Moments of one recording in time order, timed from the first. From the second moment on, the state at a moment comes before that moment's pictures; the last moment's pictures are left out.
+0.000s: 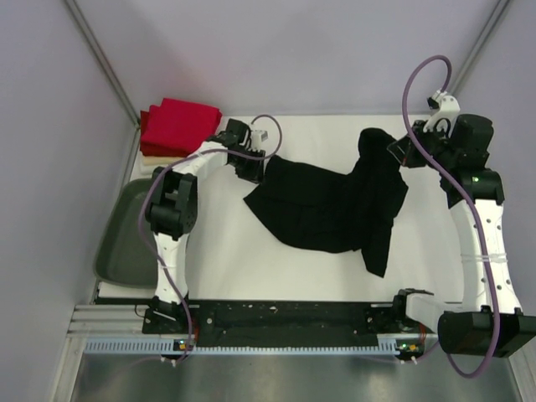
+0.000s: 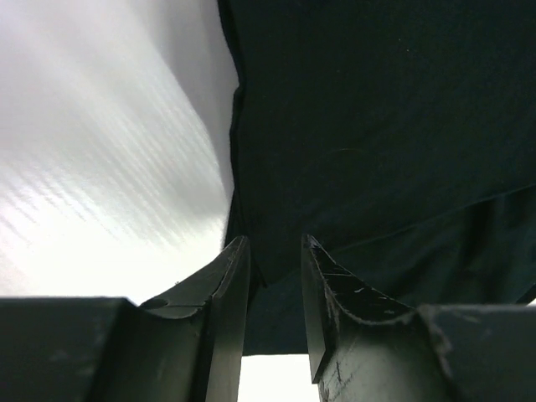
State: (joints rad) left arm -0.32 2.14 1.70 -0.61 0.40 -0.03; right arm -0.07 1.12 1.32 -0.59 -0.46 0.10
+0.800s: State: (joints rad) left arm -0.35 2.16 1.67 -0.68 0.29 -0.02; right arm -0.07 1.12 1.32 -0.59 -0.46 0.09
